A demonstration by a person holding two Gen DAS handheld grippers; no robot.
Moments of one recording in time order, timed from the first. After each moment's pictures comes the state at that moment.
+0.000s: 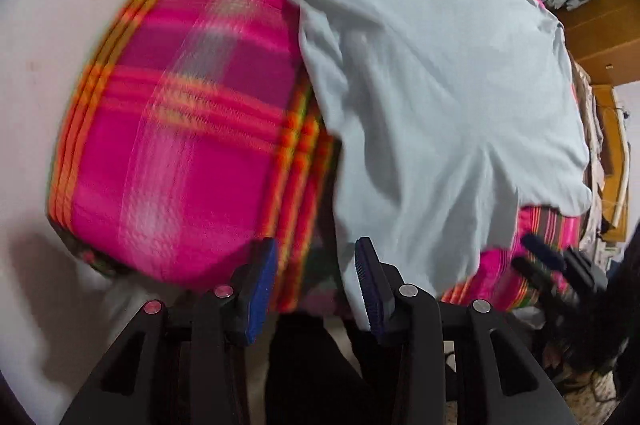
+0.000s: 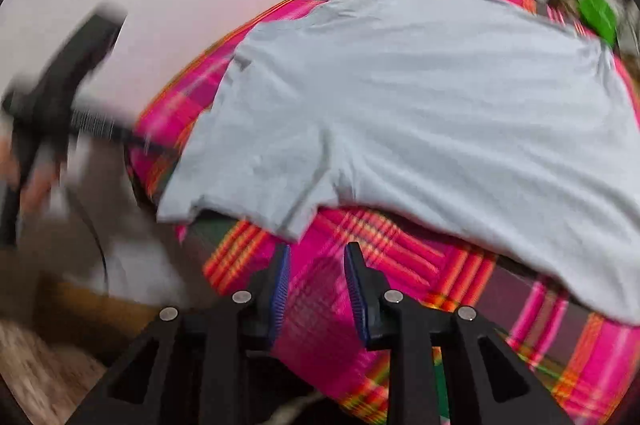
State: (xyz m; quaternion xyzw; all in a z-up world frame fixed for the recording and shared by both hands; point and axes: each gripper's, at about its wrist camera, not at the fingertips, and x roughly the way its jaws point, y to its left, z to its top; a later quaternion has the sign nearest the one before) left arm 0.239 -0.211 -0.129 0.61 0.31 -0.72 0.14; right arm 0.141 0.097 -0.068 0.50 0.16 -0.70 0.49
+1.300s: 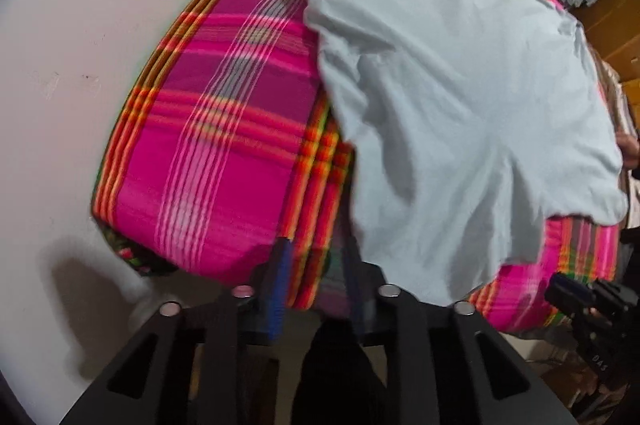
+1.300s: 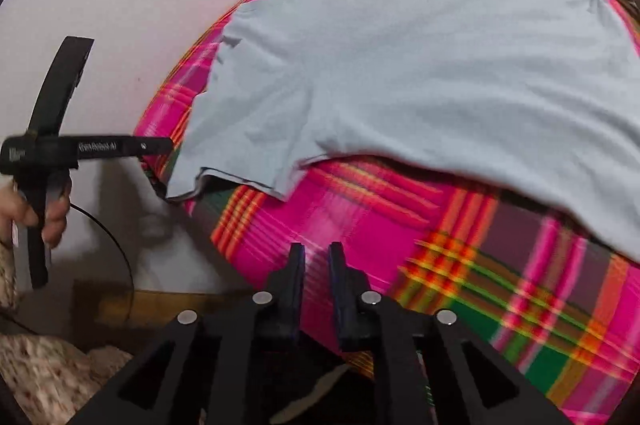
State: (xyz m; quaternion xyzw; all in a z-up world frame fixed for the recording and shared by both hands) left arm 0.252 -0.195 -0.131 0.60 0.24 -0.73 0.20; right arm 0.157 0.128 -0.073 0.57 0.15 -0.66 0.46
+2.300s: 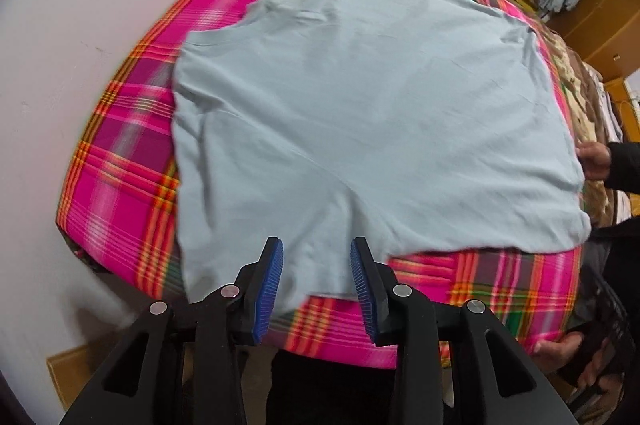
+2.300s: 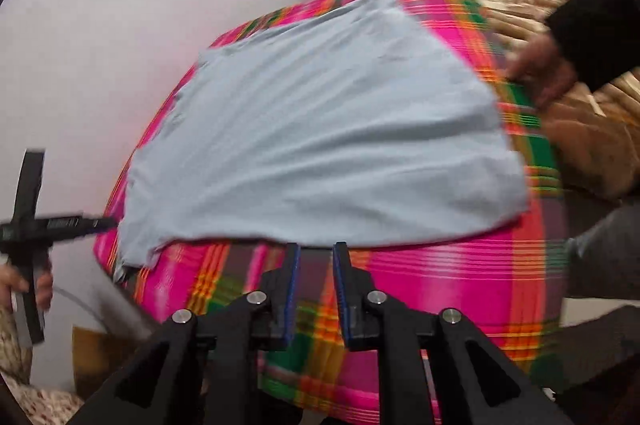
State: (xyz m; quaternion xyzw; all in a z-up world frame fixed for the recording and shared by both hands) left arm 0.236 -0.046 -0.054 0.57 0.24 -0.76 0.21; right arm 0.076 0.339 -0.020 0.52 0.01 -0.78 0.34
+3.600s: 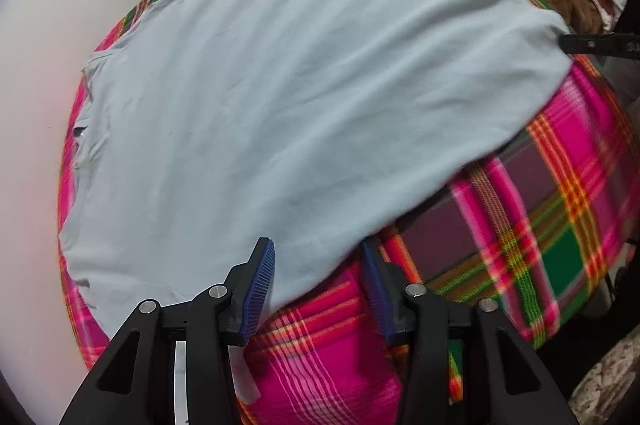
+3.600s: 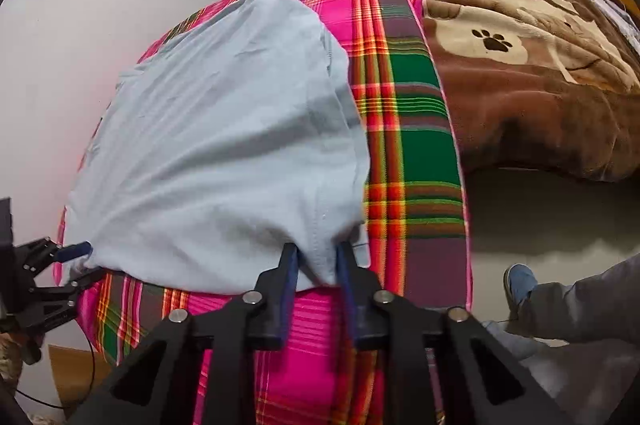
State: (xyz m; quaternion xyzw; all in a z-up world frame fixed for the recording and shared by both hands) left arm 0.085 0.091 -0.122 0.59 -0.11 -0.80 0.04; right arm -0.021 0.388 -0.087 0.56 0.00 -0.78 0.29
